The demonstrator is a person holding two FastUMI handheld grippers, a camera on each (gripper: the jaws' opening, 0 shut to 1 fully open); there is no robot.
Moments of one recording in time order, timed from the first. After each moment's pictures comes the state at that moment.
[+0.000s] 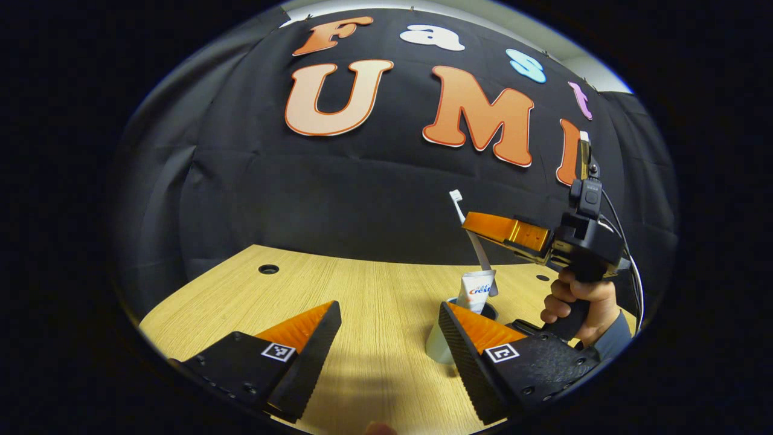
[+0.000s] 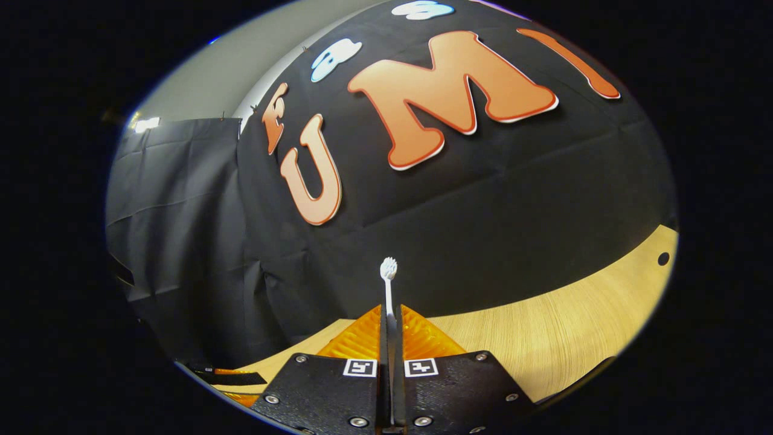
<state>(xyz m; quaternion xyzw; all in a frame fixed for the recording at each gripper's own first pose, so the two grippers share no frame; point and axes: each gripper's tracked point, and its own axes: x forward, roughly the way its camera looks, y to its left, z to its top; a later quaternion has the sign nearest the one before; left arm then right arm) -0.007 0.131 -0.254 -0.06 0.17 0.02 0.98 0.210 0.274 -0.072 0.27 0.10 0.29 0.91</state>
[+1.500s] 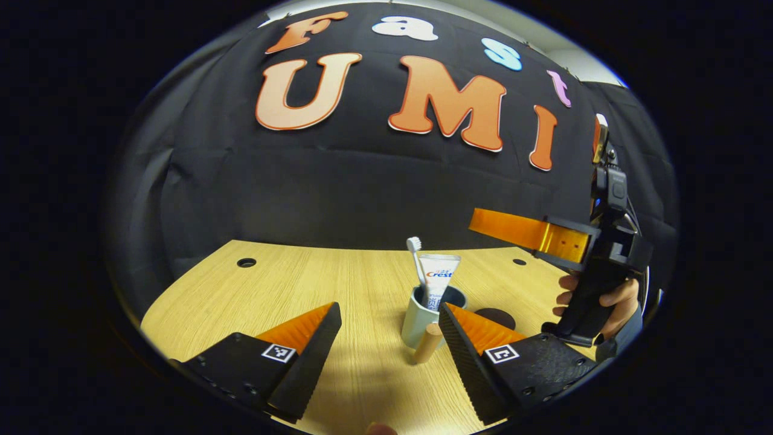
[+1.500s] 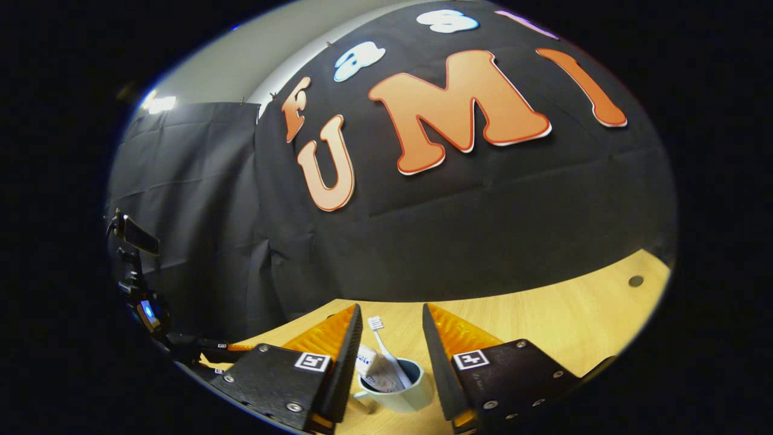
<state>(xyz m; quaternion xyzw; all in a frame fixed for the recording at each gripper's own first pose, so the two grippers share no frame) -0.020 0.072 -0.245 -0.03 0.21 -0.05 0.98 0.136 0.202 -0.046 0.19 0.08 0.28 0.94</state>
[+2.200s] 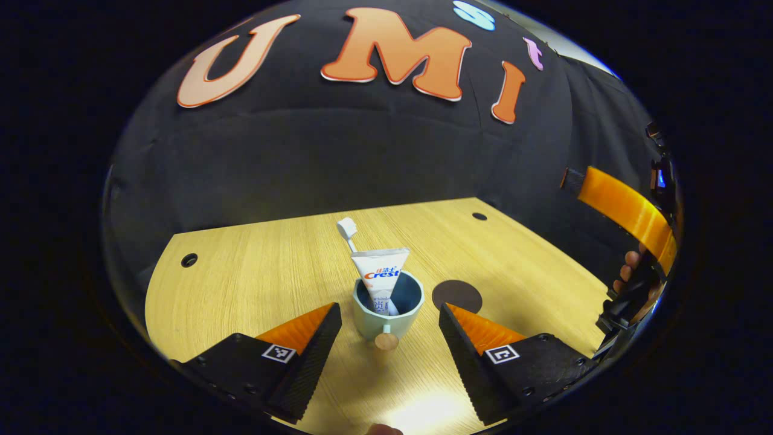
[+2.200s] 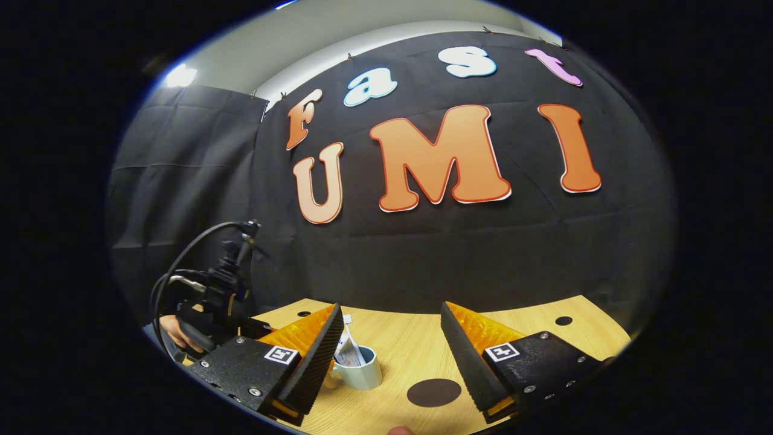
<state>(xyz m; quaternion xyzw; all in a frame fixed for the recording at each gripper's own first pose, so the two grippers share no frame) 0.017 0.008 -0.271 0.00 0.36 -0.17 0.92 0.072 0.101 -0.006 0.13 0.06 0.21 0.97</state>
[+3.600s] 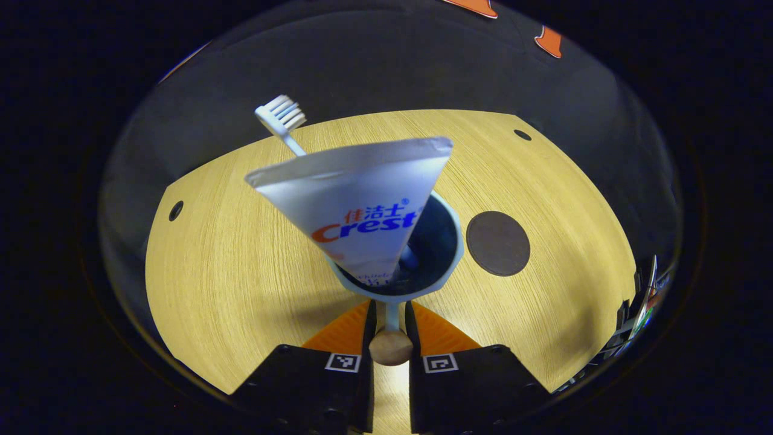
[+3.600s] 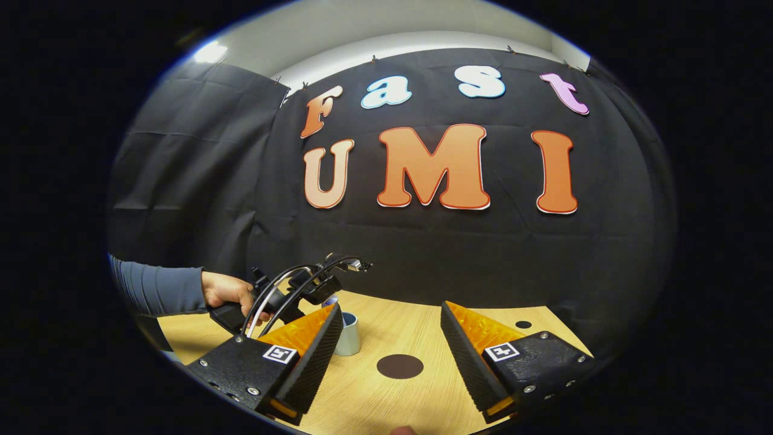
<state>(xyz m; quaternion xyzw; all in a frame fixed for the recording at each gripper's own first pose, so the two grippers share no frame) 0.035 -0.011 -0.360 0.03 0.55 -0.11 0.83 0.007 0.053 -0.011 0.06 0.04 0.21 0.97</state>
